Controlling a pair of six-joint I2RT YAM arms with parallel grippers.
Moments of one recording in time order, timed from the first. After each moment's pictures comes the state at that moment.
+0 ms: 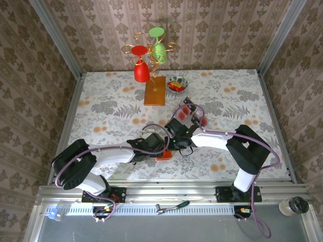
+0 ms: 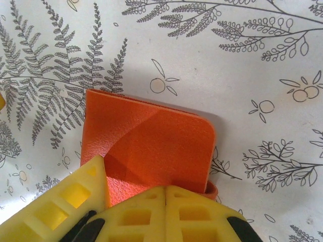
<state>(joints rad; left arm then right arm) -1.01 1.48 0.65 -0.29 -0.38 -0.73 0.82 1.73 0.96 -0.30 -0.13 0.69</state>
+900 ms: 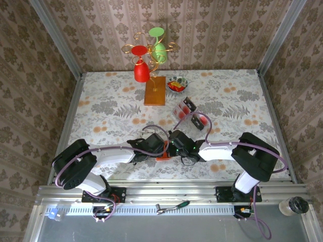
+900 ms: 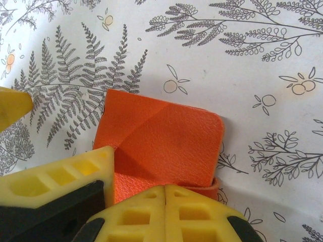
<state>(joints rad) -1.01 1.48 0.65 -0.29 -0.38 -0.74 0.91 1.64 0.68 0.09 0.04 0.74</state>
